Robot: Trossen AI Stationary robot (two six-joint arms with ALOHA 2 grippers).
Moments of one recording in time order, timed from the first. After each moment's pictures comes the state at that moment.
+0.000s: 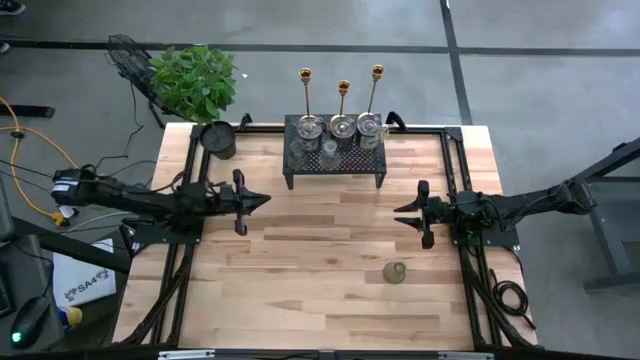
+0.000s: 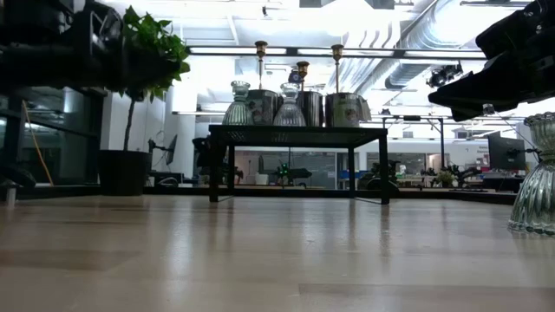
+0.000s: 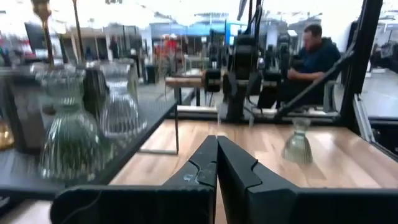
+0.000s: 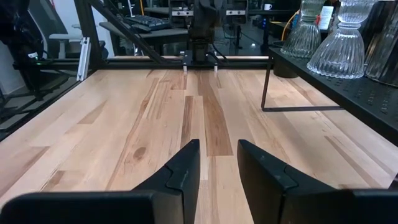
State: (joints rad) left arm 0.00 0.84 0.01 0.96 -0.15 0.02; right arm 0.11 0.31 0.02 0.16 0.13 0.03
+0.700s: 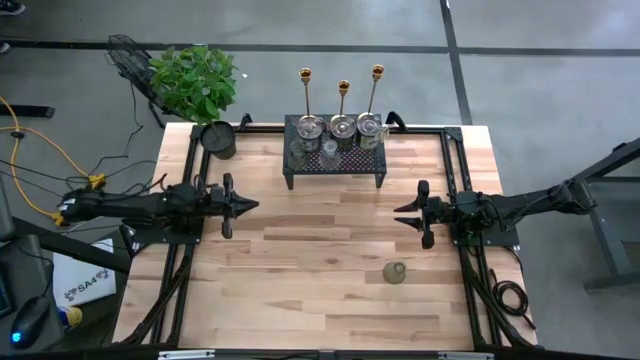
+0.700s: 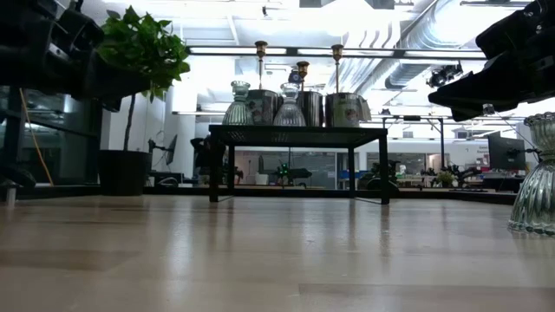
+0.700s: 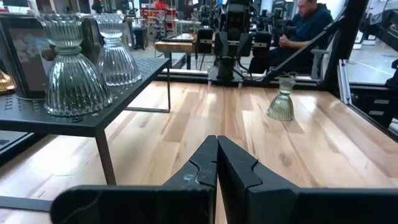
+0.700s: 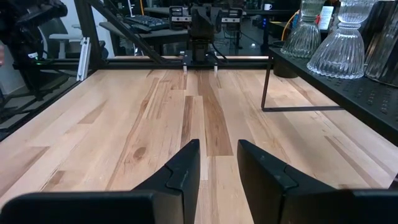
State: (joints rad) left arm 0.00 0.22 0.01 0.17 -0.11 -0.03; right arm 0.11 0.31 0.02 0.16 0.13 0.03
